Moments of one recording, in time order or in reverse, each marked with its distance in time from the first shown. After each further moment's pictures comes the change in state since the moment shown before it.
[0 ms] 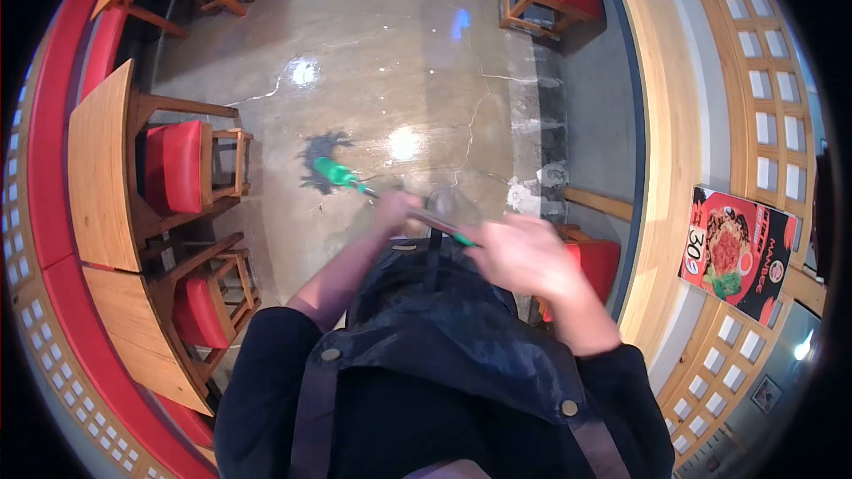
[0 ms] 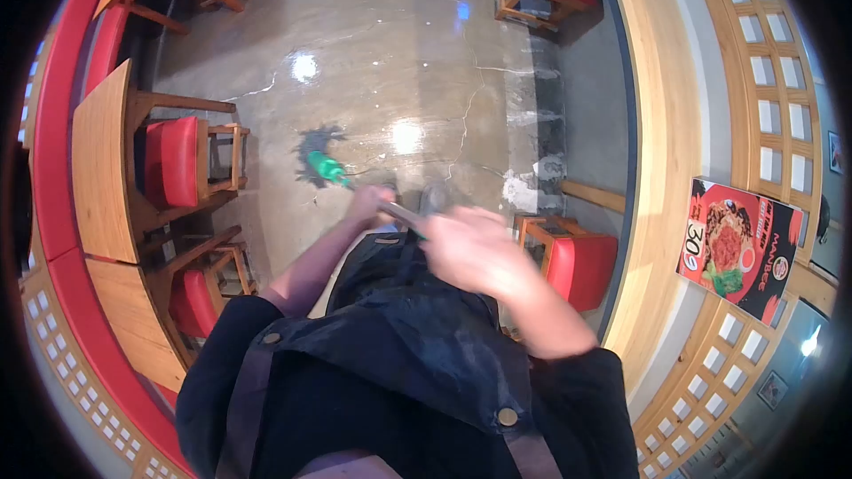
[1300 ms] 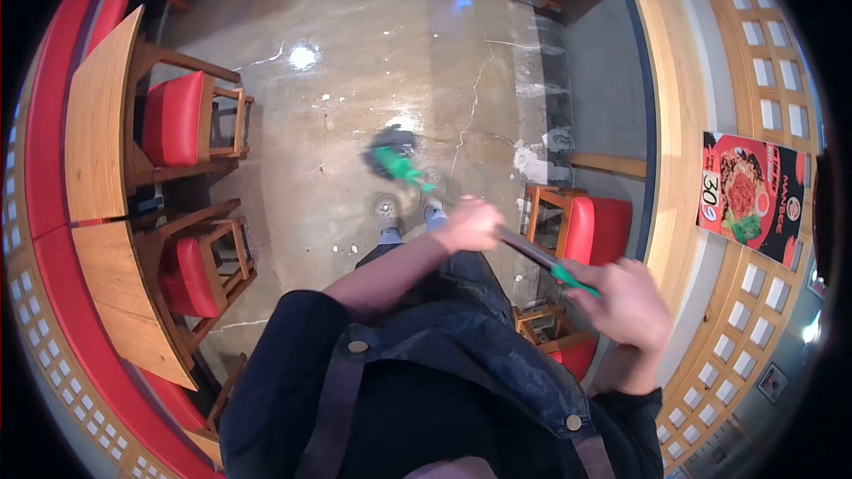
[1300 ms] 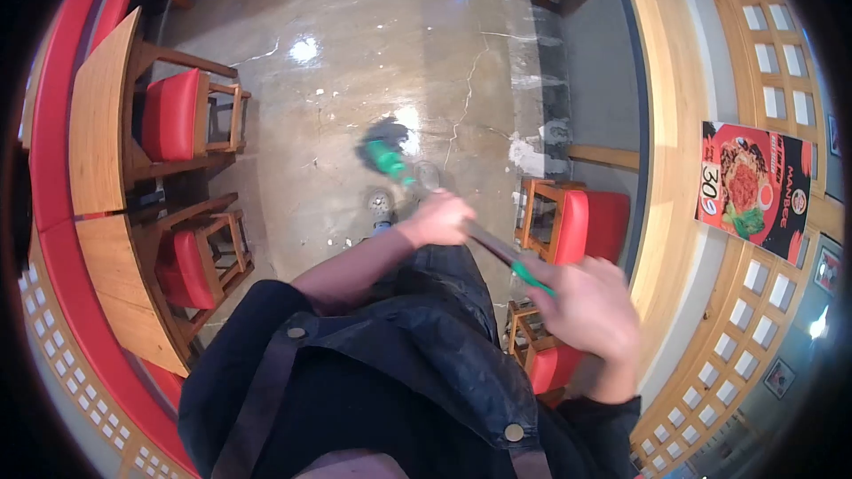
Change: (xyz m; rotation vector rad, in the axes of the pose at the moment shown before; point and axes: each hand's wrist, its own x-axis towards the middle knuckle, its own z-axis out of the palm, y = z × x) left_hand -0.092 0.154 0.070 -0.040 -0.192 0.308; right_hand -0.180 -0.045 0.046 0.021 -0.067 0.375
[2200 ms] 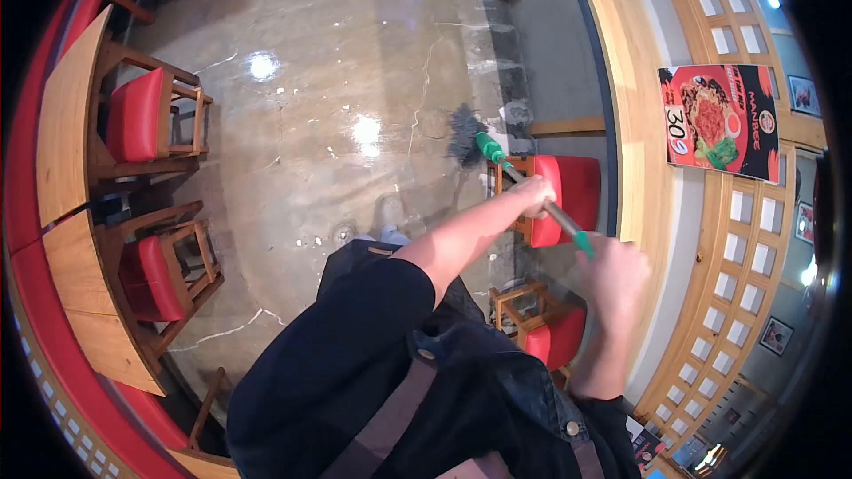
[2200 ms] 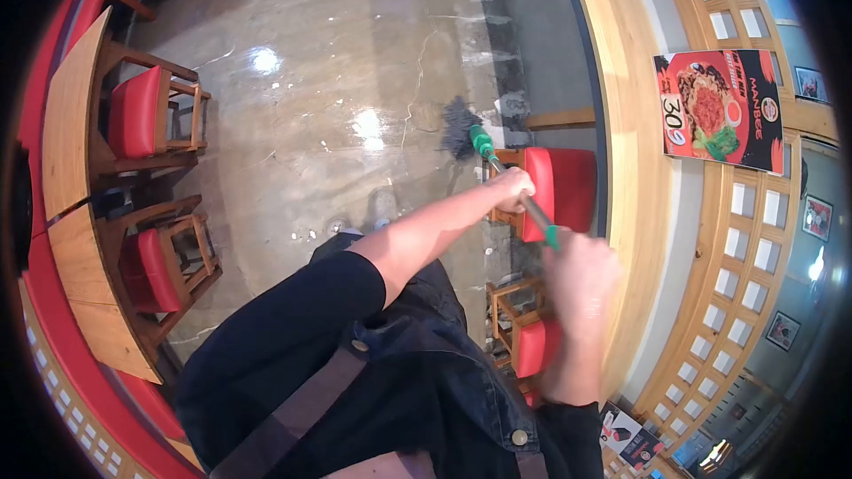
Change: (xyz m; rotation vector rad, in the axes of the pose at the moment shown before) left_hand 0.129 0.078 0.194 -0.103 0.082 0.461; right_hand -0.080 0.061 0.123 -0.359 0.444 0.563
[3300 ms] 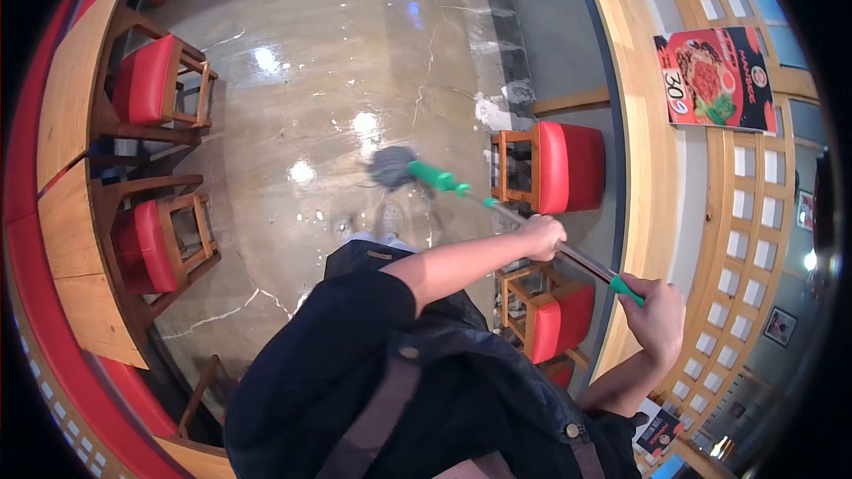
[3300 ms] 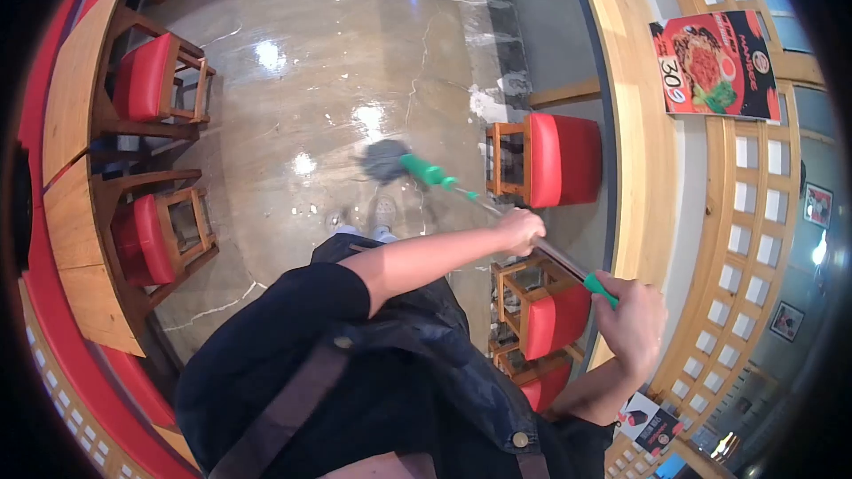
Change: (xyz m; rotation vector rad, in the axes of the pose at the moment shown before) left_hand -0.105 0.133 0.083 -0.054 -0.027 -0.124; right_hand -0.143 0.064 0.014 0.252 -0.272 0.018
